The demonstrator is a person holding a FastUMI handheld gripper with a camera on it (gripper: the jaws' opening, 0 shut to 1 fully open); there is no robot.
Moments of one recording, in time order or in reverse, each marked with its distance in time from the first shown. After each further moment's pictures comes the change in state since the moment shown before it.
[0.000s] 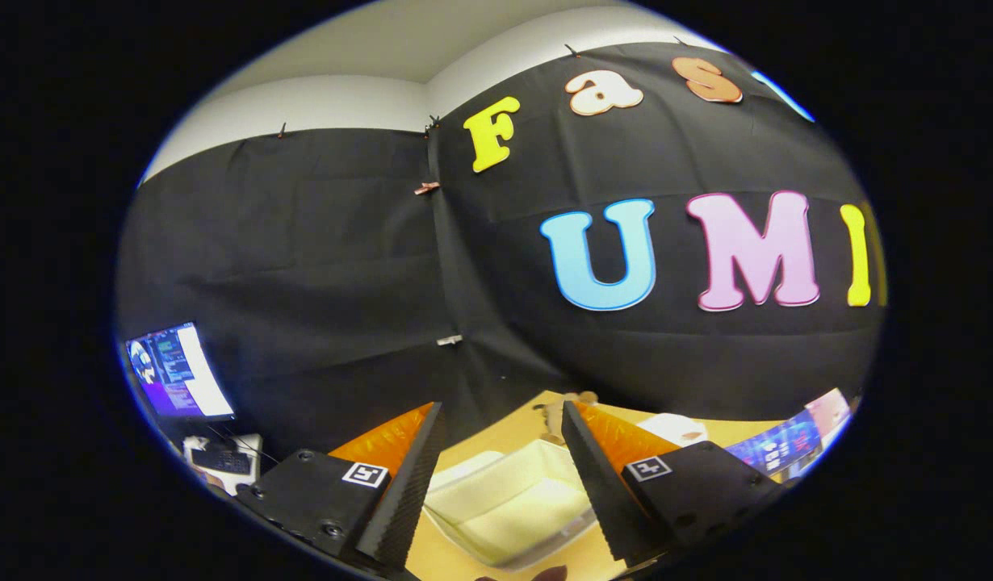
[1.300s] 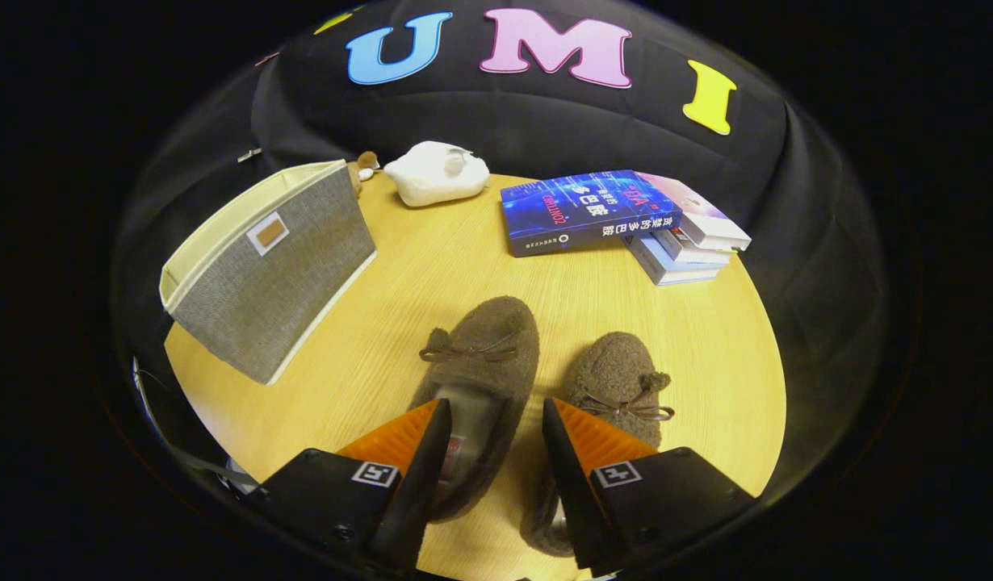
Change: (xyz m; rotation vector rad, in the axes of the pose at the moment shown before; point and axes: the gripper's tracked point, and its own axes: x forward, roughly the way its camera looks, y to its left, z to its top) arm -0.172 -0.222 -0.330 0.066 0.683 -0.576
